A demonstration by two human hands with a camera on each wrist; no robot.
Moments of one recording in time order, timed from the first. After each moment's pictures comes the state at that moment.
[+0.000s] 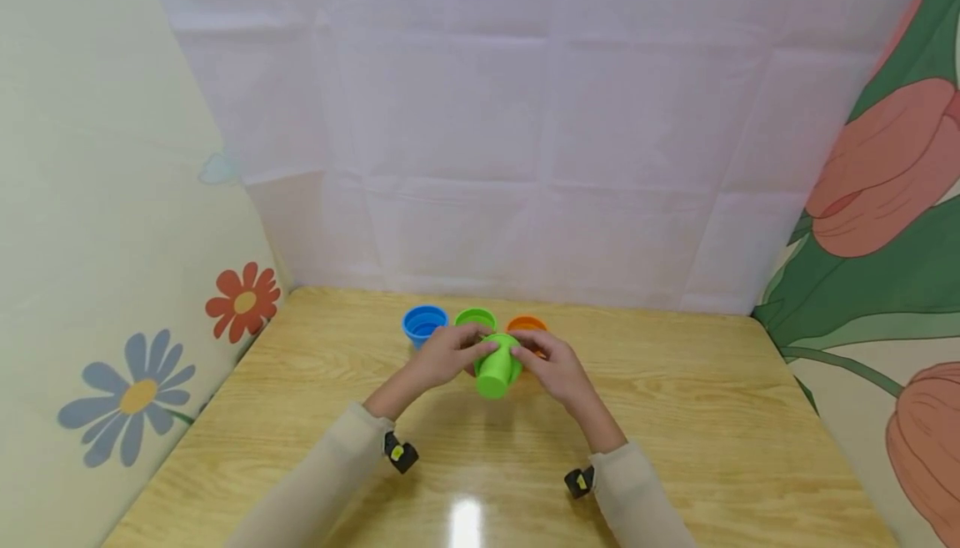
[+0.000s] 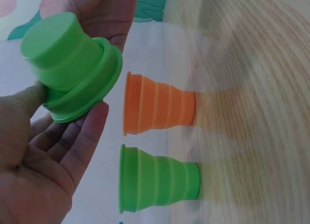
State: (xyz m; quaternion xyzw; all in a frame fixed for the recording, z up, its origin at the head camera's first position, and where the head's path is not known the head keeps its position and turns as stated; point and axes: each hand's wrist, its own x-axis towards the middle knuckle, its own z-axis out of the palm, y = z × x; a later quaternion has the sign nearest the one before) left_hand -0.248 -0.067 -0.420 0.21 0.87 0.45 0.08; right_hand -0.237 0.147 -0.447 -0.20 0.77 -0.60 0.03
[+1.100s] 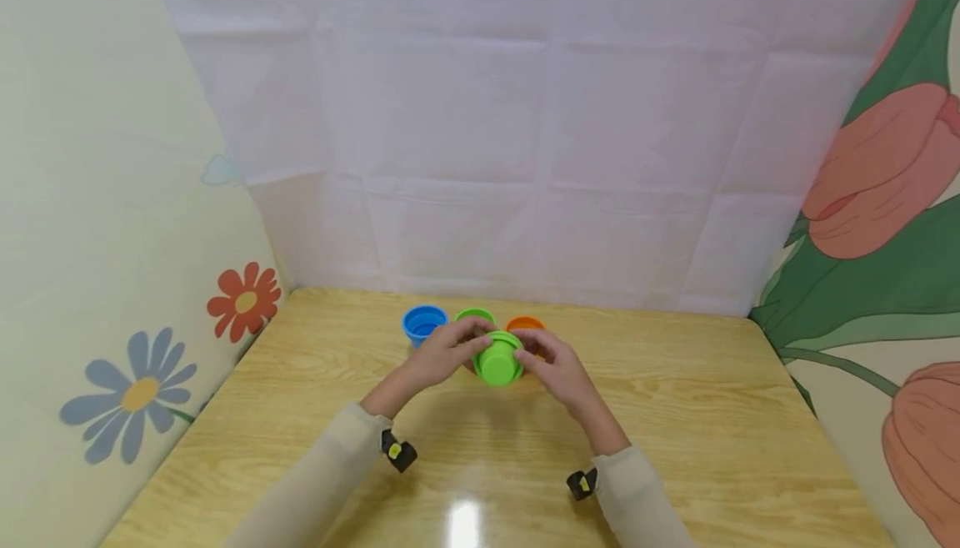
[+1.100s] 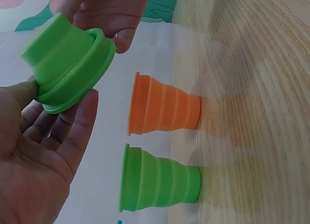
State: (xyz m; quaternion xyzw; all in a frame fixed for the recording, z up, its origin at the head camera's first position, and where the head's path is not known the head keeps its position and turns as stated) left_hand -0.244 -0.070 -0.413 0.26 0.83 0.49 0.07; right_hand -0.229 0.153 -0.447 -0.27 0.71 -0.65 0.04
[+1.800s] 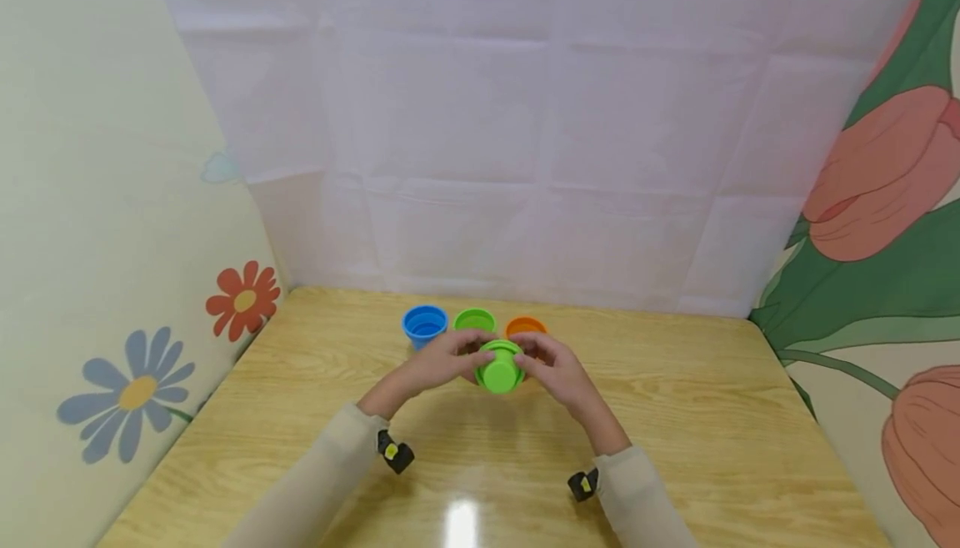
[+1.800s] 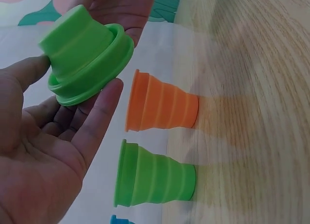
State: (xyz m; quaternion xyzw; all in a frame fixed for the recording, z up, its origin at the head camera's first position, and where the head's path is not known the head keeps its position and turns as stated) left_hand -0.242 -0.075 -0.419 0.25 0.82 0.49 0.14; right_hand -0.233 0.155 -0.452 -0.27 0.71 -0.65 0.06
